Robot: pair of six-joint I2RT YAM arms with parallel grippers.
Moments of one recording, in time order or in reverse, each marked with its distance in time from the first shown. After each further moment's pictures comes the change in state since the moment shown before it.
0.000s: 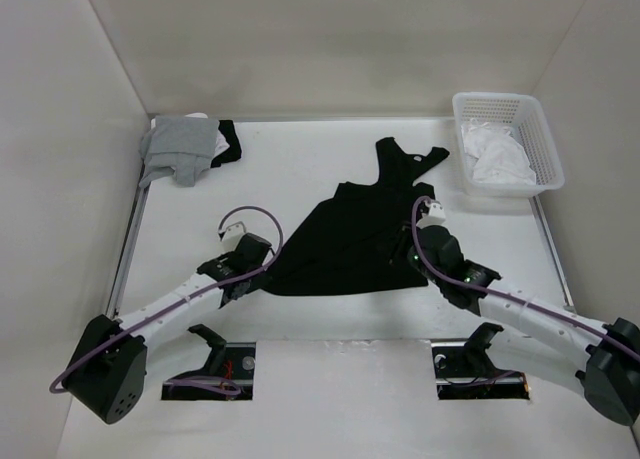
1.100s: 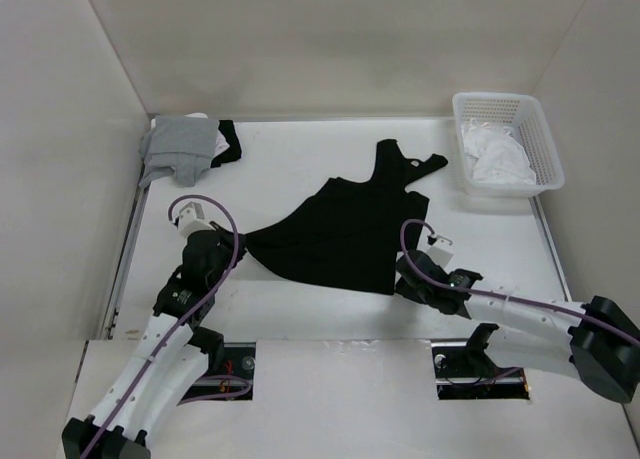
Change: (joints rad) left arm 0.259 -0.474 0.000 0.142 0.083 0.103; right arm 0.117 0.101 -0.046 -0.443 0.232 0.375
